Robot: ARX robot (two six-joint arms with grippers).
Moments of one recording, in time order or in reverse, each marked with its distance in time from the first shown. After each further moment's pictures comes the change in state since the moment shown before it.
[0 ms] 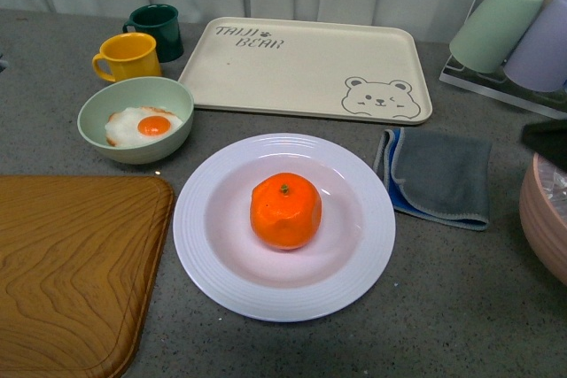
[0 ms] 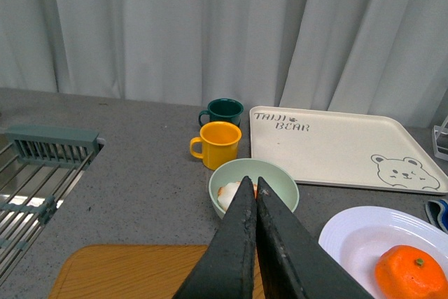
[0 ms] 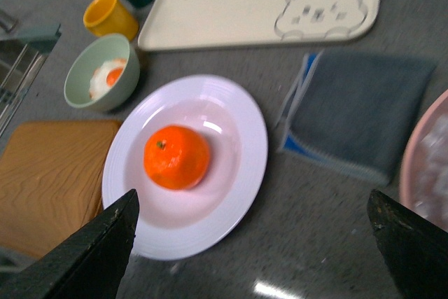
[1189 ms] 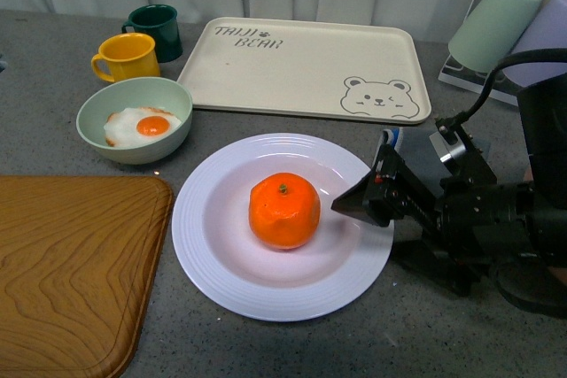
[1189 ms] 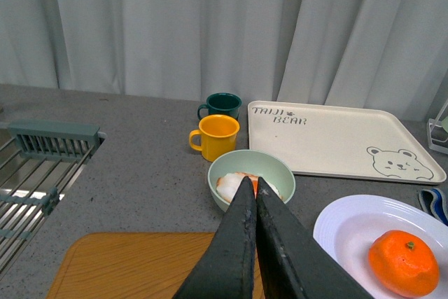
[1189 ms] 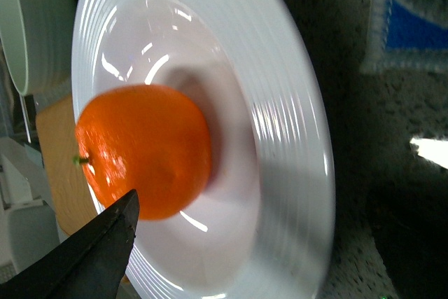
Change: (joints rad) left arm 0.000 -0.264 0.000 -0.270 0.000 0.000; right arm 0.107 0.964 0.402 0.227 -0.227 0.436
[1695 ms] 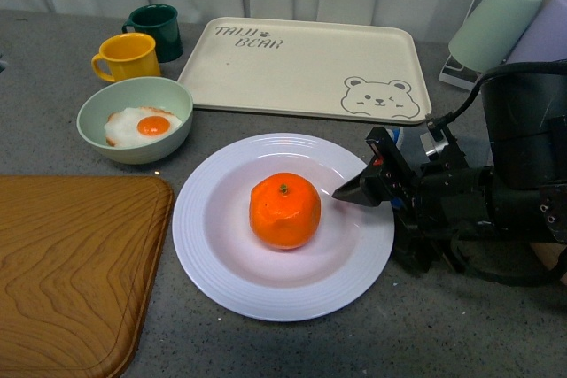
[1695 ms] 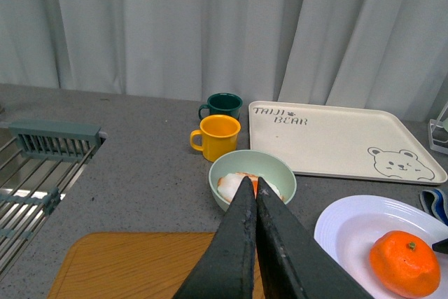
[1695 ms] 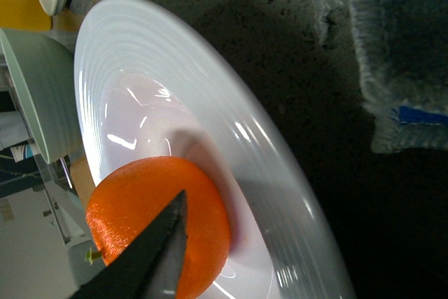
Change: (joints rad) left arm 0.000 0.000 0.000 0.000 0.000 0.000; right arm 0.010 0.110 0.121 0.004 0.005 0.226
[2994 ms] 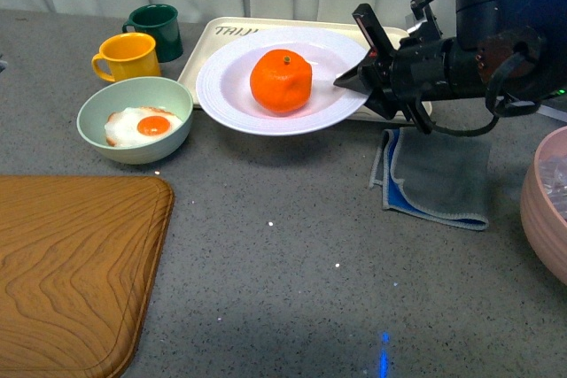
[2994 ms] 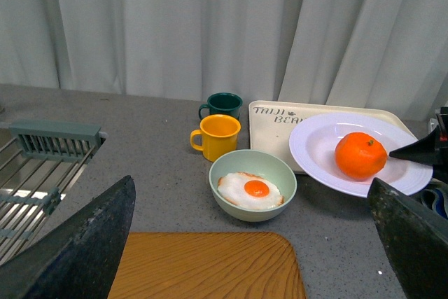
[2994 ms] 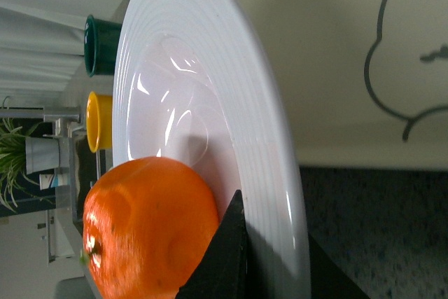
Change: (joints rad) left arm 0.000 0.000 0.000 0.000 0.000 0.002; right arm -0.061 0.177 0.563 -0.137 -0.003 -0.081
